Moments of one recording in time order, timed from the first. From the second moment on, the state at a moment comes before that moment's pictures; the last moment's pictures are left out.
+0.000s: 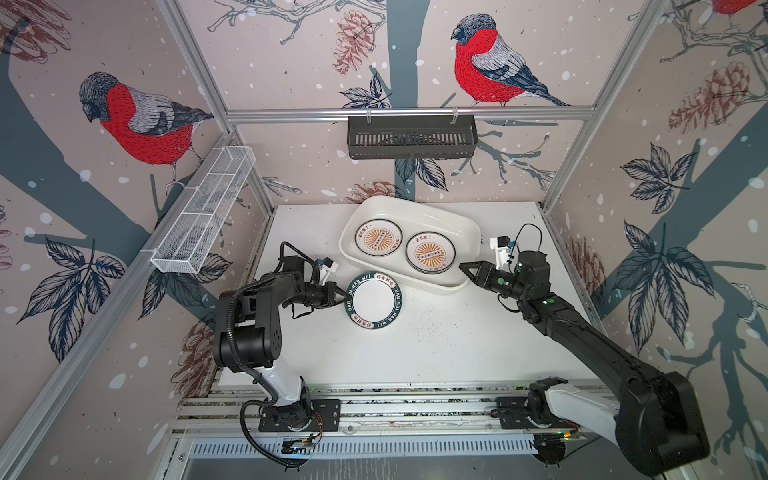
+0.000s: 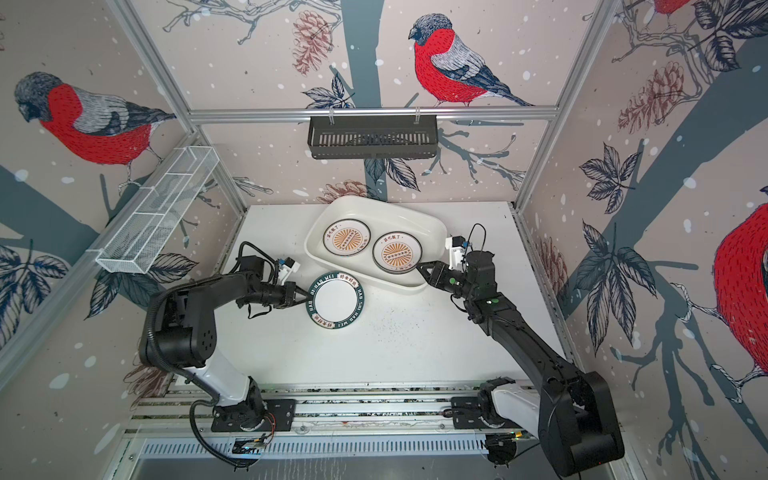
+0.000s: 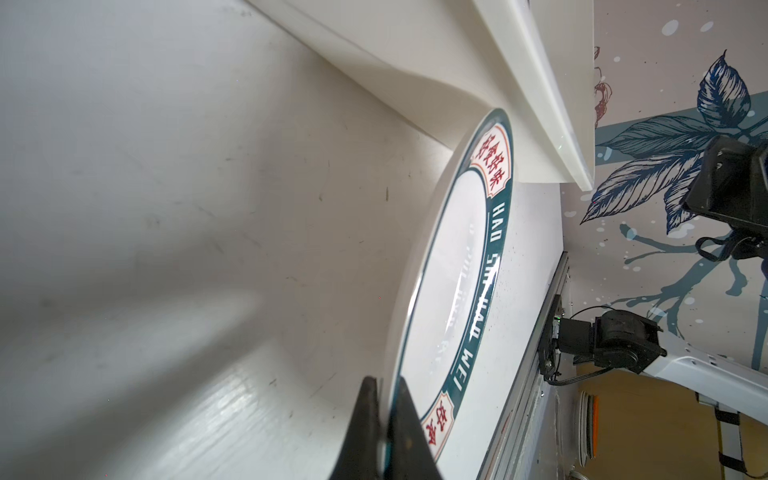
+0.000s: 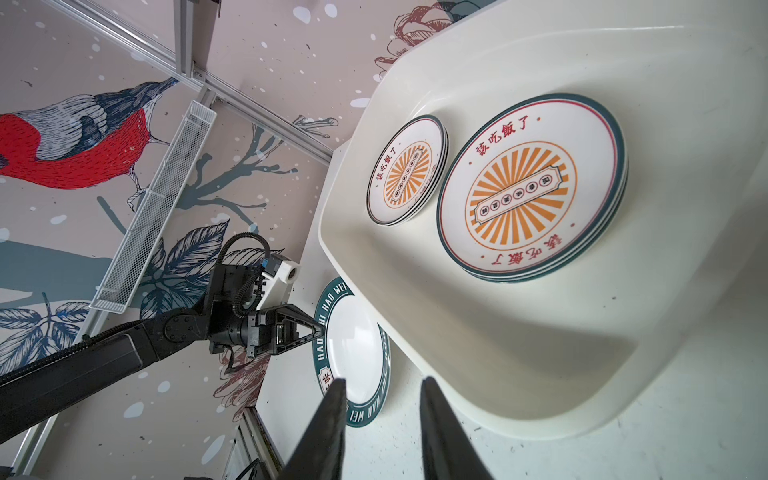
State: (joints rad) left arm 0.12 1.69 0.86 -0.53 0.96 0.16; right arm 0.26 1.13 0.62 0.14 -0.61 0.71
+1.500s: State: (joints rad) left arm -0.12 1.45 1.22 -0.81 0.83 0.34; right arm 0.43 1.16 0.82 0.07 -0.61 0.58
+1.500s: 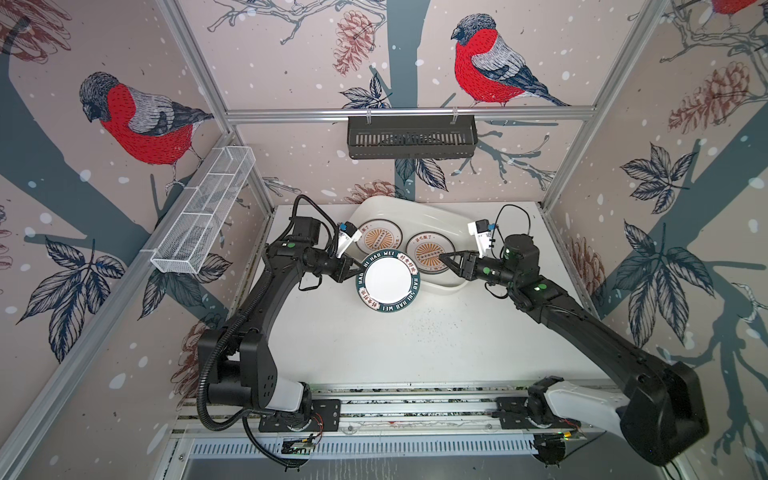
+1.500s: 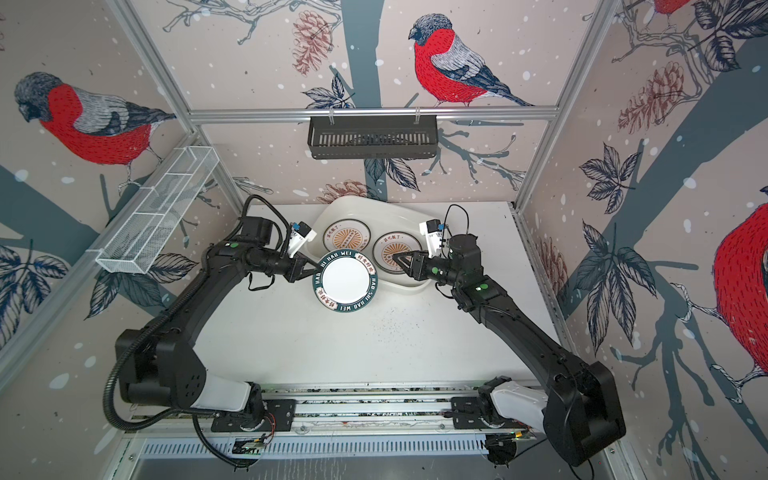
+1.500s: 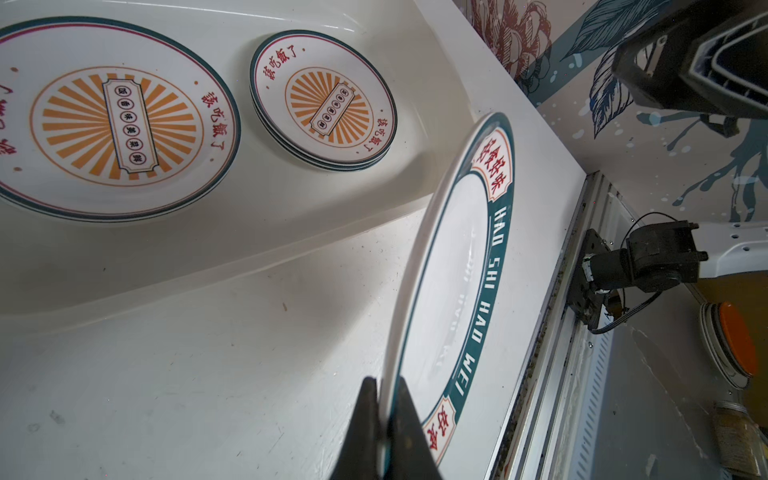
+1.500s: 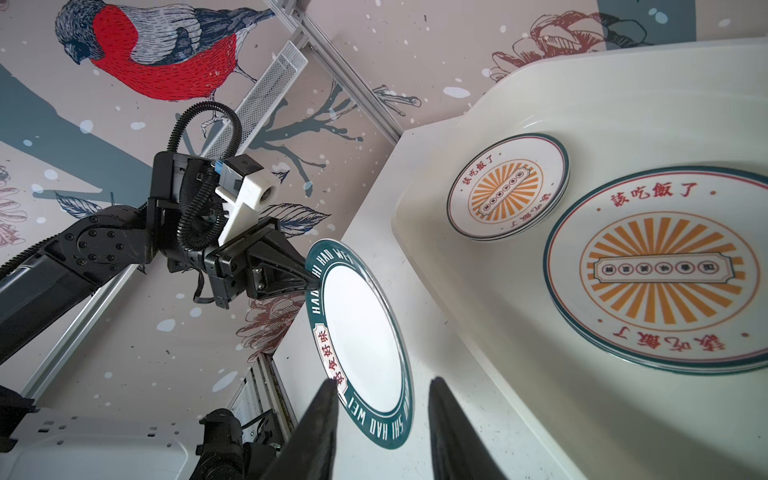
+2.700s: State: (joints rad) left arm -0.19 1.57 1.32 -0.57 0.98 0.11; right arm 0.48 1.21 0.78 0.11 -0.55 0.57
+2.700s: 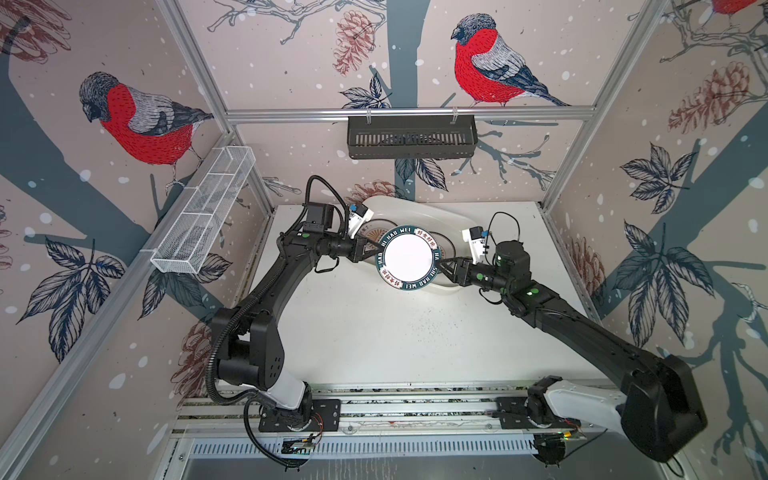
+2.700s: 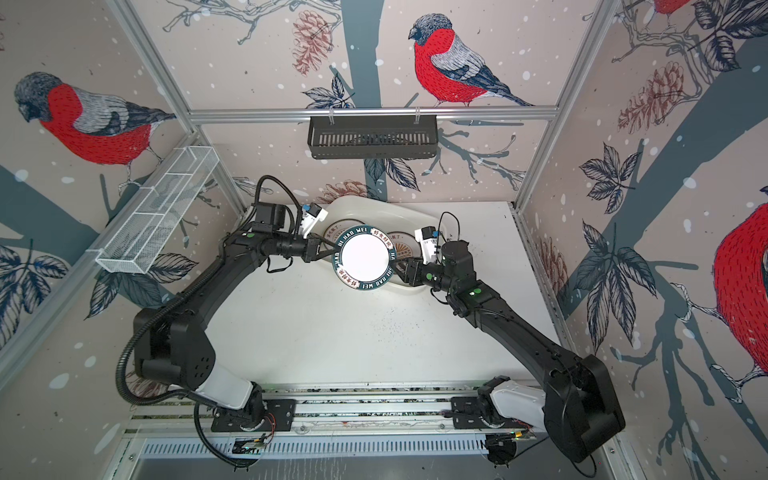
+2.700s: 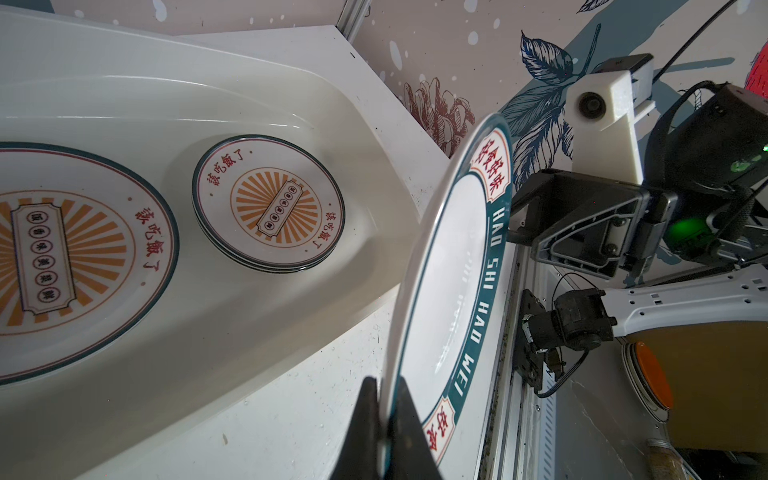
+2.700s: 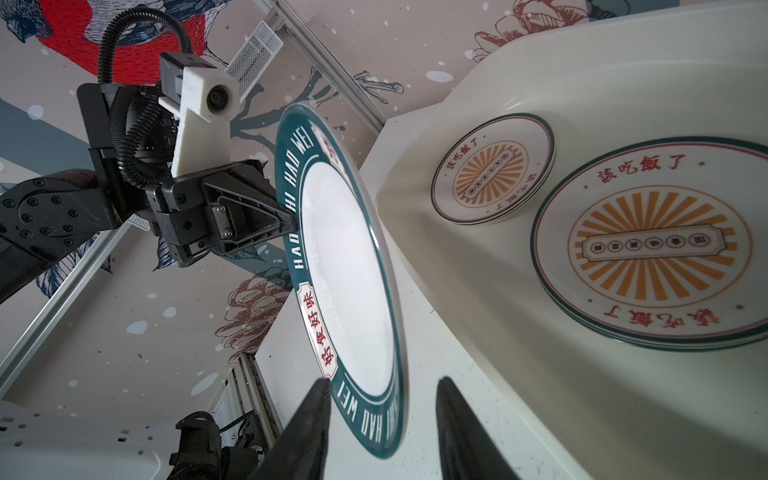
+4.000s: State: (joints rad) left arm -0.20 1.45 1.29 -0.54 0.89 0.08; right arm 0.32 1.33 0.87 0.08 -0.61 0.58
